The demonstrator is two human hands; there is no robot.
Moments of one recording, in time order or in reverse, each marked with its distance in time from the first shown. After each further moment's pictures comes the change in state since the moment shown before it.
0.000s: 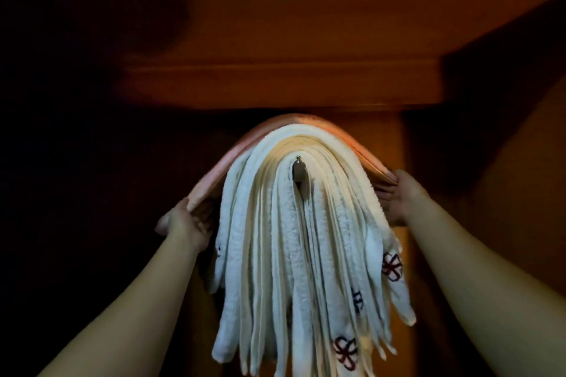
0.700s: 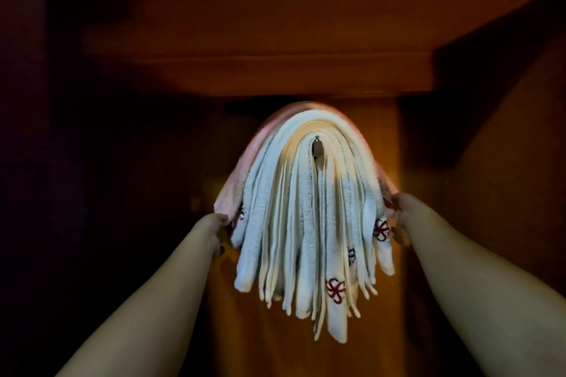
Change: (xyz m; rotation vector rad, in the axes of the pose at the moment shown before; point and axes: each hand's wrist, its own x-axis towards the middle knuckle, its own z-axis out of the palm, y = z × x) left_hand -0.086 0.003 -0.051 0.590 0.078 -0.222; right_hand -0.039 0.065 -0.034 -0.170 0.329 0.161
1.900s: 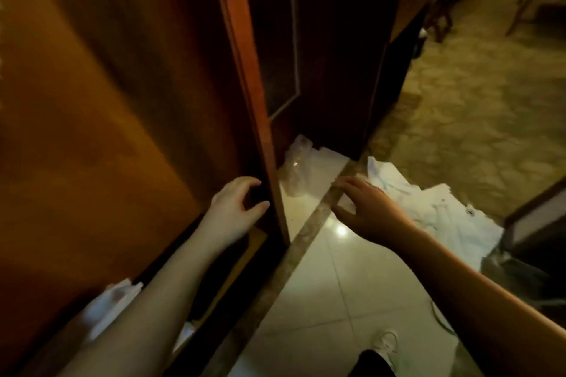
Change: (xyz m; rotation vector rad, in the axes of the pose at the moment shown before) left_hand -0.369 -0.396 0.048 1.152 -1.362 0.621; right_hand -0.460 0.334 -0.456 -1.326 0.223 -0.099
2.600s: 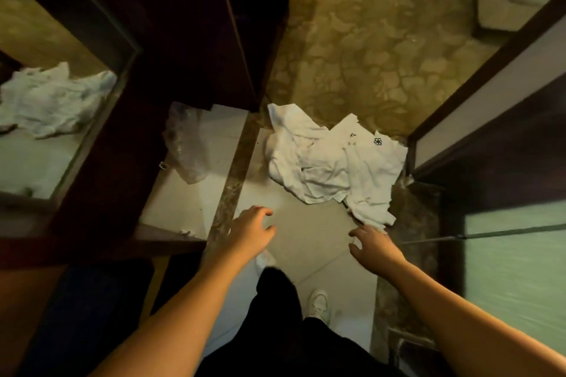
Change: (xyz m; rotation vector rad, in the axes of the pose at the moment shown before) left_hand 0.290 0.179 0.379 0.145 -0.592 0.028; right_hand -0.027 0.449 0.051 0.122 -0.472 0.773
